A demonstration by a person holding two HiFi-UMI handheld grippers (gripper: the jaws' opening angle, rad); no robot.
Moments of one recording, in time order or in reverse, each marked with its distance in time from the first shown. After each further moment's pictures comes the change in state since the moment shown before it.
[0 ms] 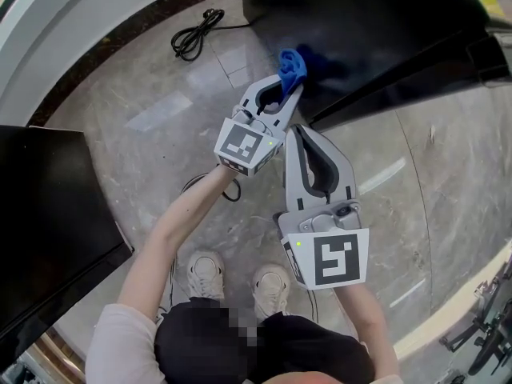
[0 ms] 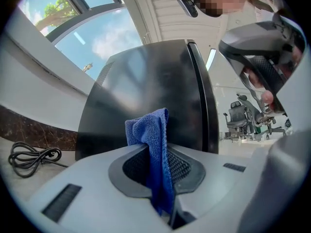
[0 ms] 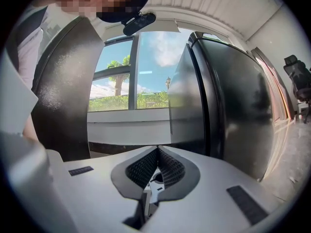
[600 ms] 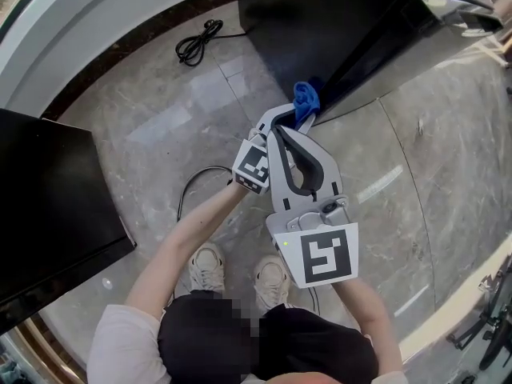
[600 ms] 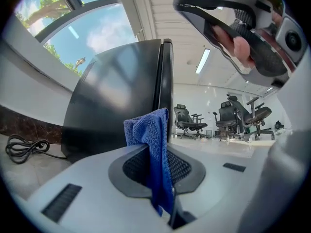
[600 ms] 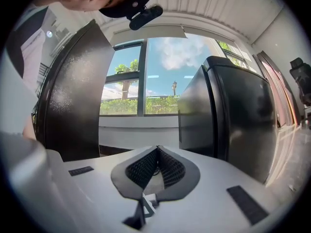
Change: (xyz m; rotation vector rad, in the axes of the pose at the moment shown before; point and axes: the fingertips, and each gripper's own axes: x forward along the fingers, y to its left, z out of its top) left arm -0.022 -0.085 -0.001 -0.009 0.028 -0.096; right arm -0.033 0.037 0.042 0.017 -0.083 0.038
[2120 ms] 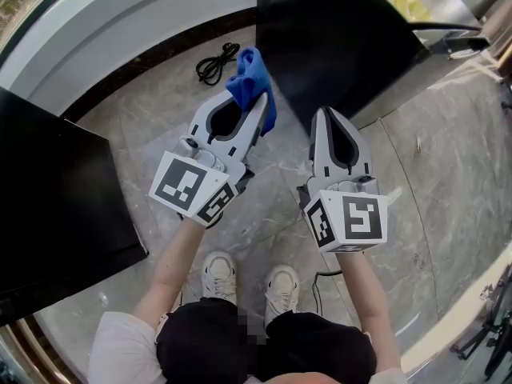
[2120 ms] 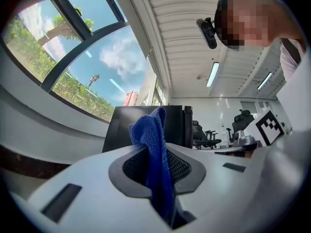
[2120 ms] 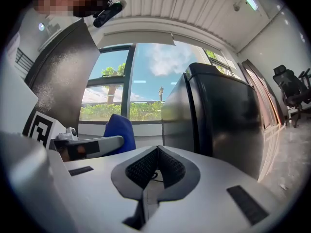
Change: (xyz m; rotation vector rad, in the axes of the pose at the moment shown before) left arm -0.120 0.061 0.190 -0.037 -0.144 0.150; right arm 0.014 -0.046 0.025 -0.006 -0.041 -0.147
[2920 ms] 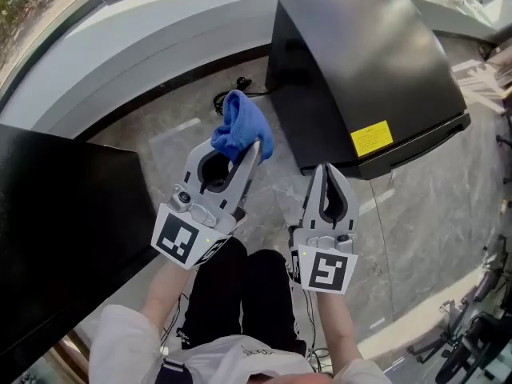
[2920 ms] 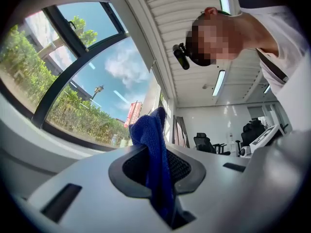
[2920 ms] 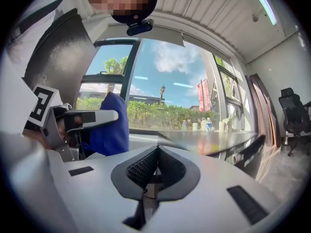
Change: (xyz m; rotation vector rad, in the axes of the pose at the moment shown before) left arm 0.050 0.022 0.184 -0.012 -0.091 0.074; right arm 0.041 -0.009 0.145 -0.122 0.079 -0.049
